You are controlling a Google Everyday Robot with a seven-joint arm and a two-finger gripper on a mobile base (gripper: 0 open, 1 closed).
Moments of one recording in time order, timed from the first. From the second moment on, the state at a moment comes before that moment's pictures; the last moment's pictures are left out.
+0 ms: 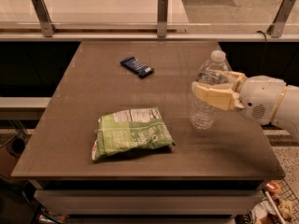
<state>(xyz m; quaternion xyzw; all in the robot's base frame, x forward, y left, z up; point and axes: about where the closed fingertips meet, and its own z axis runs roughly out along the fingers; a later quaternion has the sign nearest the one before) 0.503 -0.134 0.939 -0.31 0.68 0.30 0.59</state>
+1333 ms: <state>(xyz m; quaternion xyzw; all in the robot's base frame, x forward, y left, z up) 0.481 -0.122 0.918 -0.30 0.68 0.29 0.61</state>
